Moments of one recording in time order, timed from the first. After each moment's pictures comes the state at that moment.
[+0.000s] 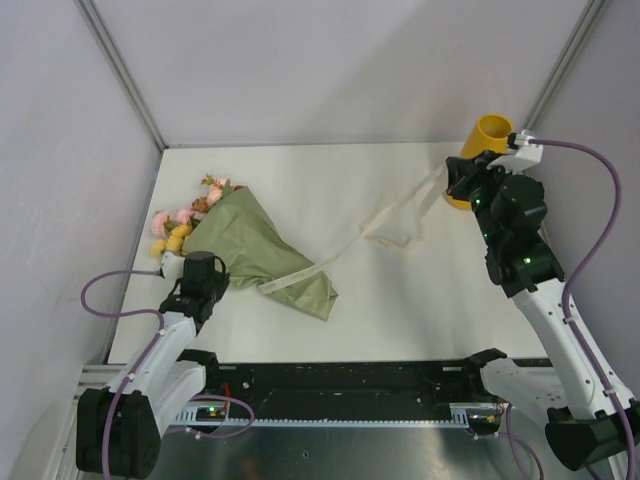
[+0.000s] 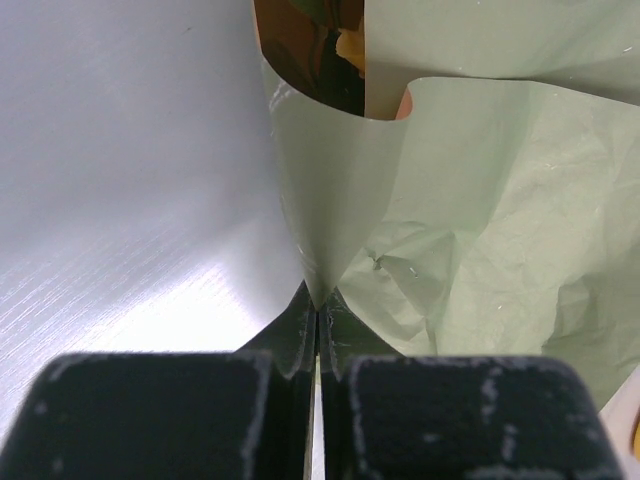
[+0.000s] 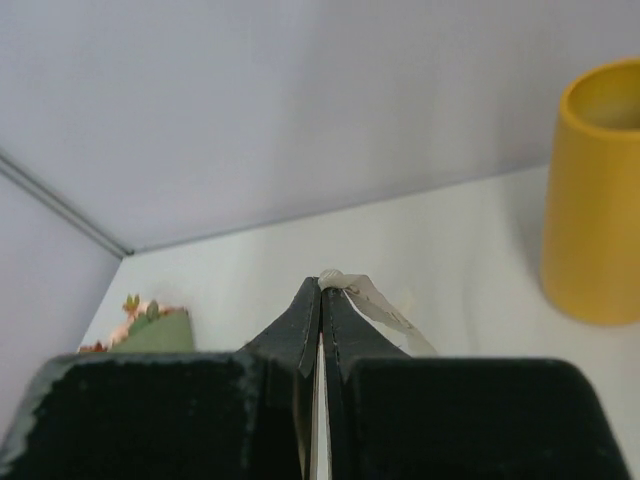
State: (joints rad) left arm -0.11 0.86 0.35 -0.28 -0.31 -1.13; right arm 0.33 0.96 1.09 -0.12 0.18 0.43
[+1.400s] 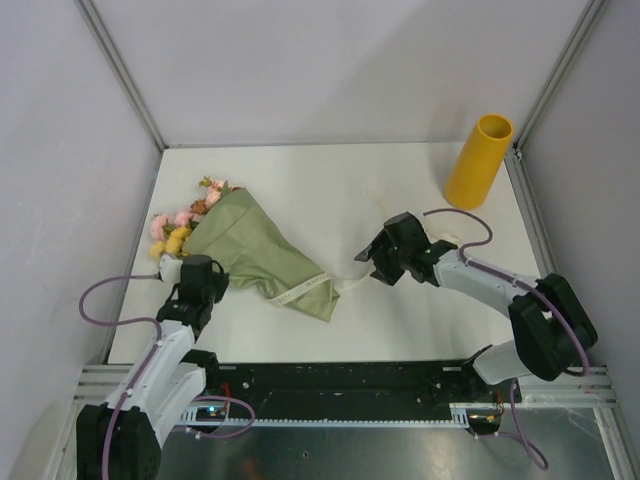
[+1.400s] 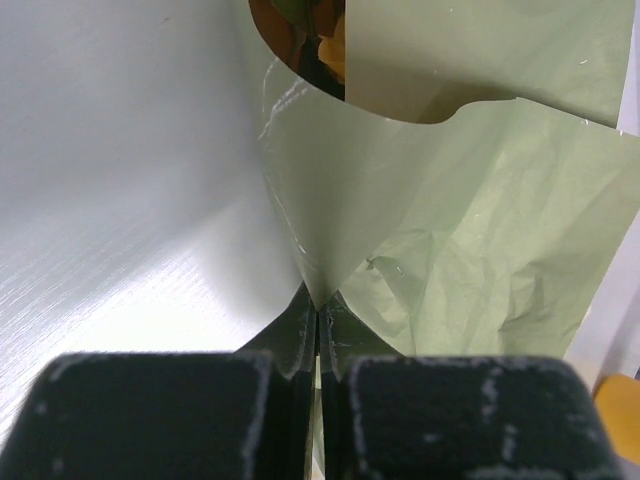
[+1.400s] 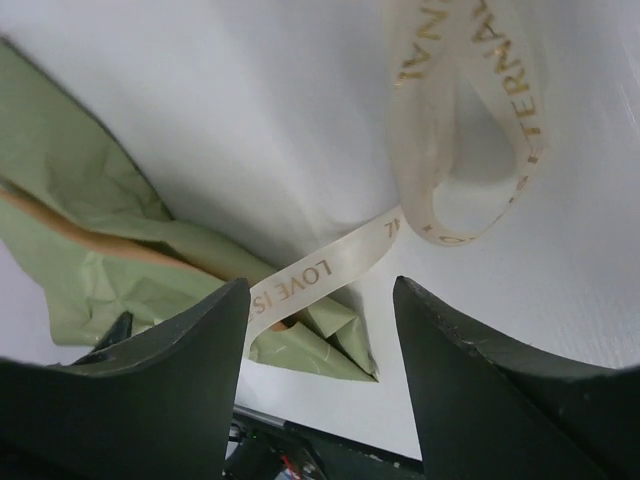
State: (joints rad) left arm -0.11 0.78 0.34 -0.28 -0.29 -1.16; right arm 0.61 1.42 0.83 -0.26 0.00 1.25
